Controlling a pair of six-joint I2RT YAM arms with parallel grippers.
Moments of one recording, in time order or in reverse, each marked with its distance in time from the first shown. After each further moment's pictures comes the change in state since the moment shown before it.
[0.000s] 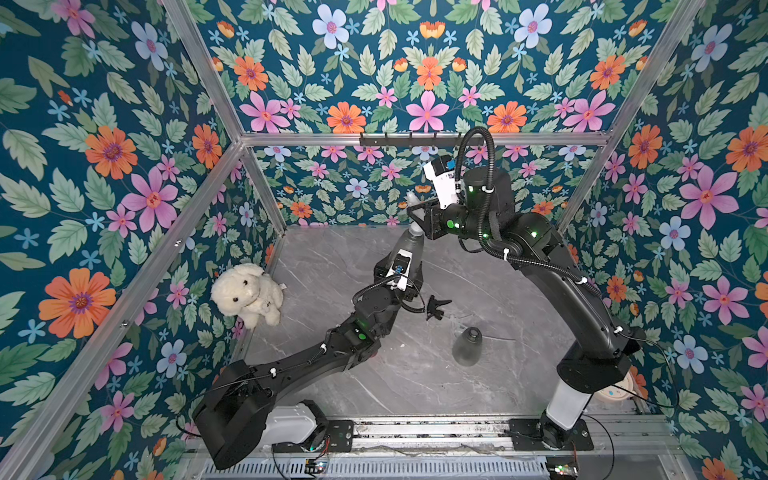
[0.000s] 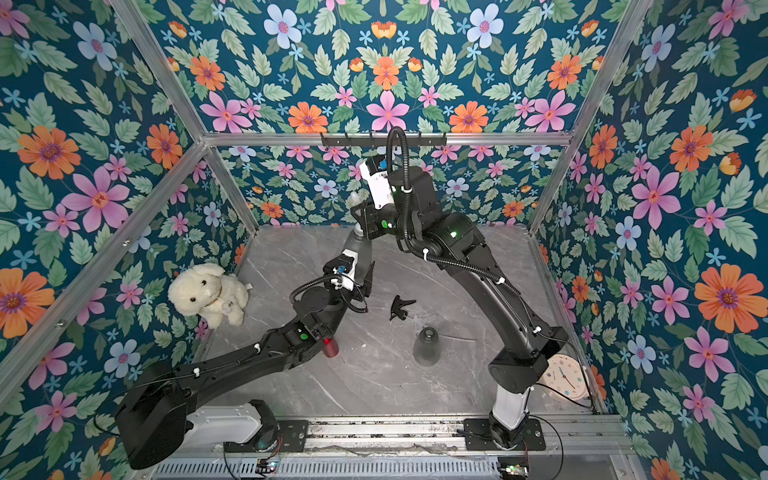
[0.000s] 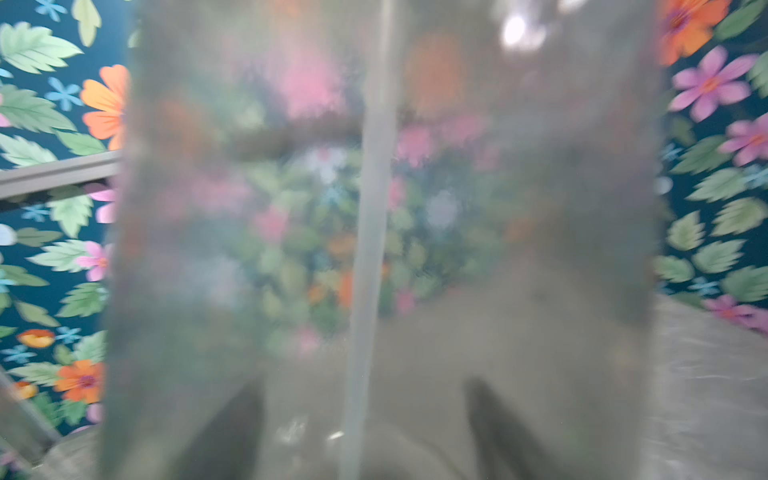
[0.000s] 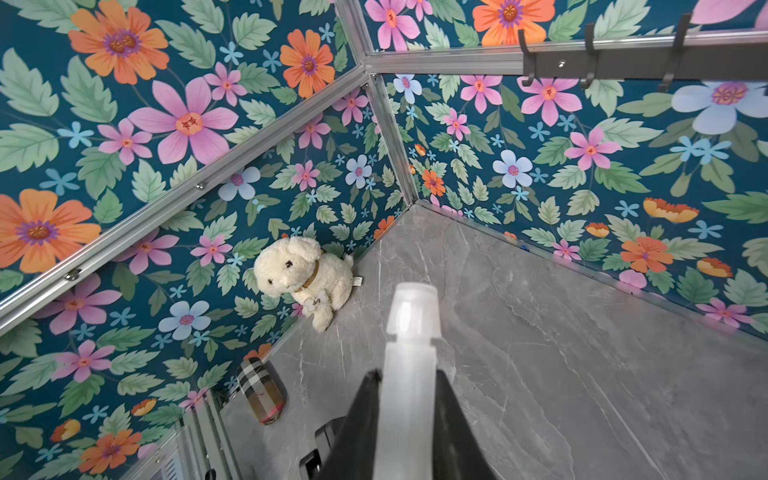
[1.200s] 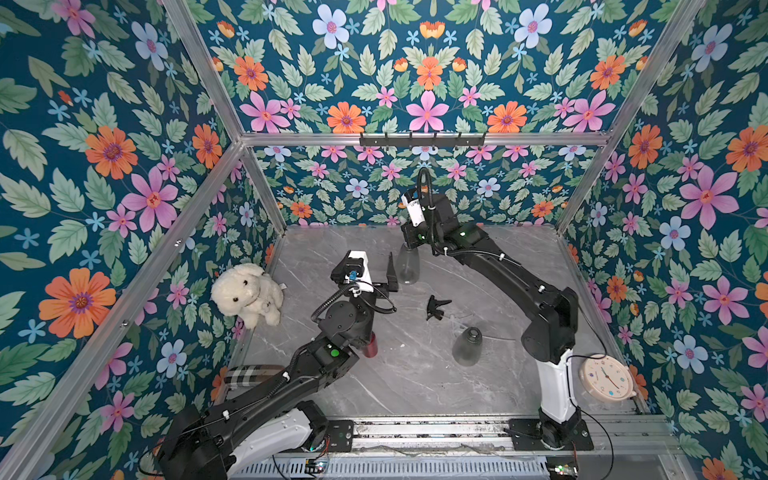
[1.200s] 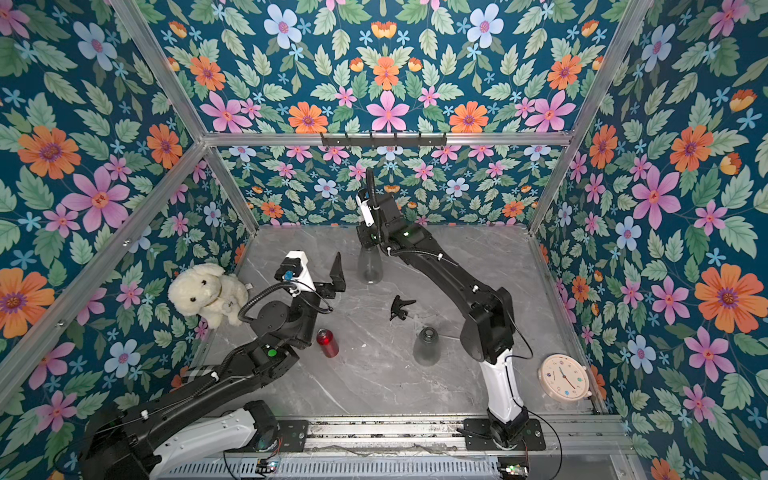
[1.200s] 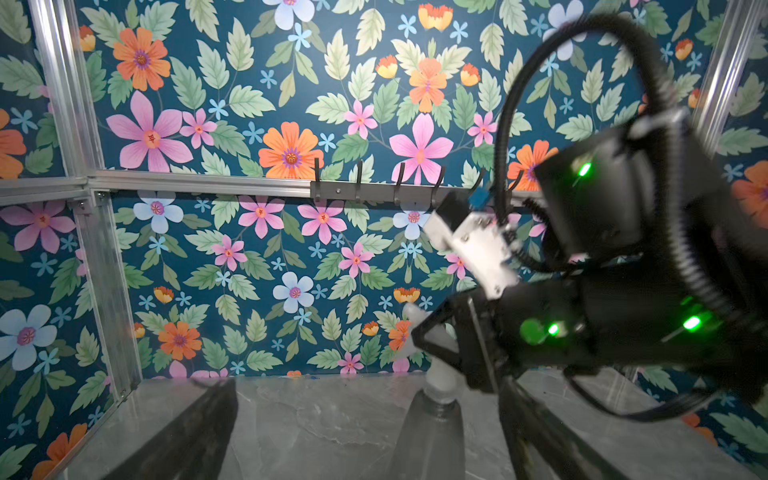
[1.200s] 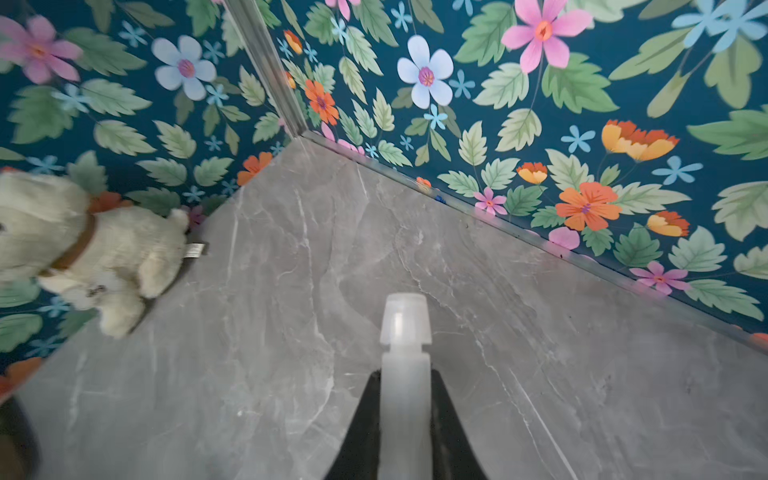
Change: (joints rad) left arm 0.012 -0.299 -0.071 -0.029 -0.196 -0.117; right arm -0.096 0.321 -0.226 0.333 0.134 -0.168
